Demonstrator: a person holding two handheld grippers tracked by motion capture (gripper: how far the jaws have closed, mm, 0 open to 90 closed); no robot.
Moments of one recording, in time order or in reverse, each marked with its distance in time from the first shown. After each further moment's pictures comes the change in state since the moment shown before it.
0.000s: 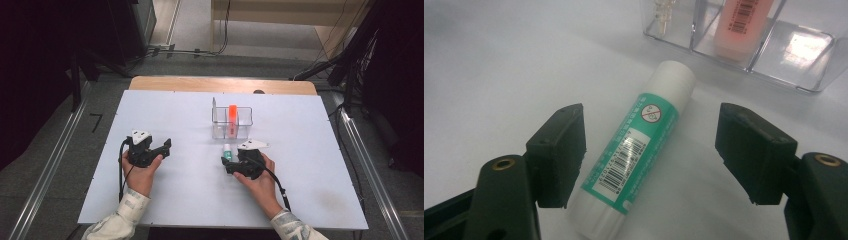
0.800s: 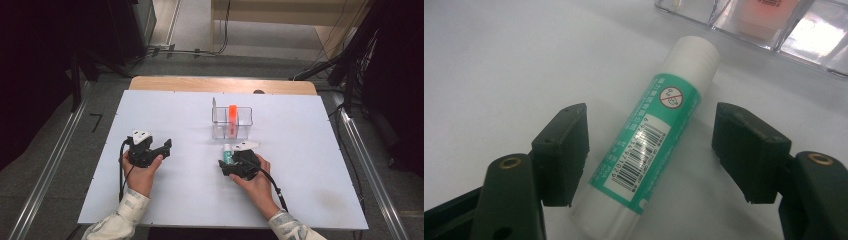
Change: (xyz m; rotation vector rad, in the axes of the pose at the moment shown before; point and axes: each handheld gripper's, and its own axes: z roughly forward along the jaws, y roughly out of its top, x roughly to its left) left arm 0.000 0.000 0.001 0.006 -0.002 0.003; right arm 0.009 -0.001 0.012 0.075 -0.022 -0.034
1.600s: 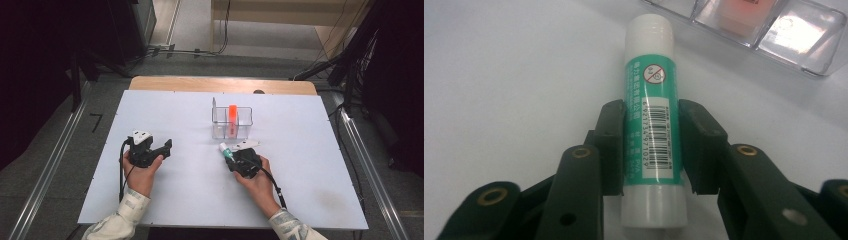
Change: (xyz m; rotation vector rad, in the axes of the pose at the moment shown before) left arm -0.002 0.000 0.000 0.001 -0.003 -0.001; right arm -0.005 0.003 -0.003 0.034 -0.041 -0.037
